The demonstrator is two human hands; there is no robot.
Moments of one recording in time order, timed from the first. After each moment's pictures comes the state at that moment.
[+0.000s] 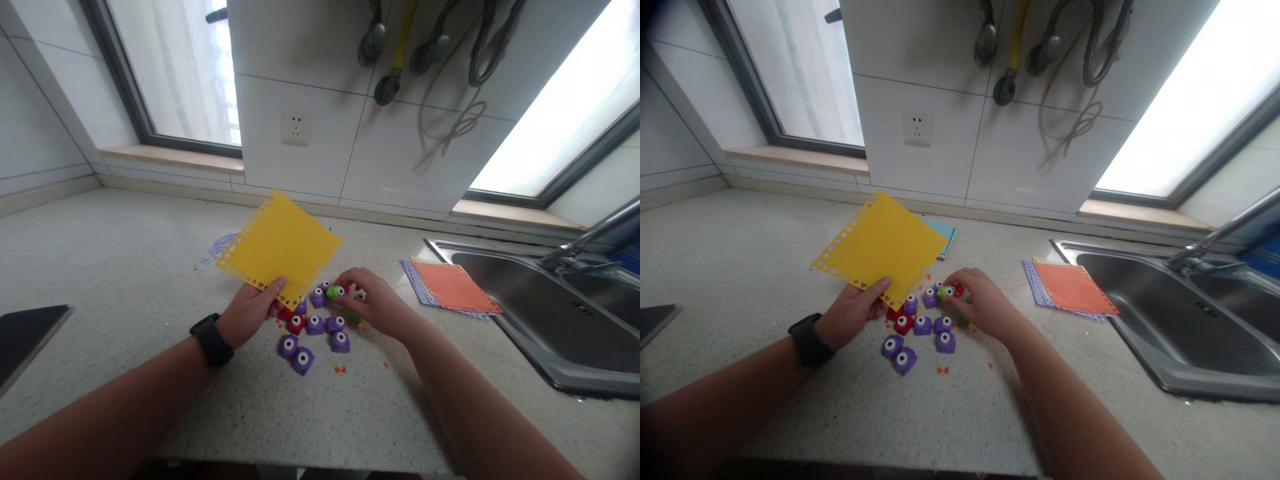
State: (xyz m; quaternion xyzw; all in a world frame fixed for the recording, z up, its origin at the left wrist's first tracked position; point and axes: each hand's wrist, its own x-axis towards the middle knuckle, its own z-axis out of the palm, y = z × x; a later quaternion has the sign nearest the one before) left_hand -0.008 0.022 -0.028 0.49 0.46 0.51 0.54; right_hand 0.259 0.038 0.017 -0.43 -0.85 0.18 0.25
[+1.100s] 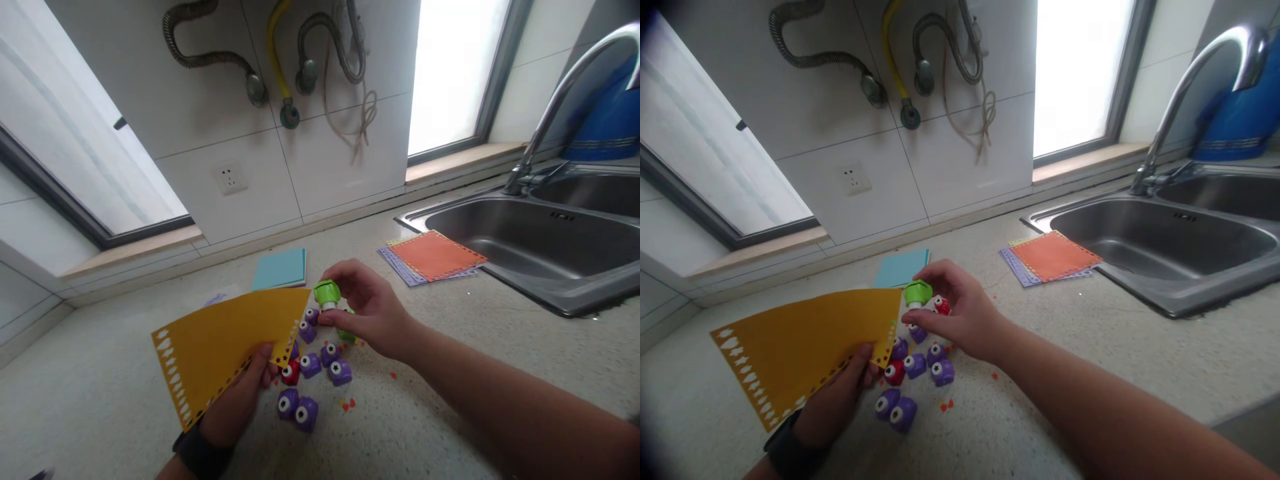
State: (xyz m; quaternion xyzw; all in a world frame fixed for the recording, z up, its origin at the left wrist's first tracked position) left_hand -0.013 0.007 -0.010 0.67 0.63 0.24 0.30; right_hand 0.244 0.010 0.033 -0.19 -0.63 0.37 0.65
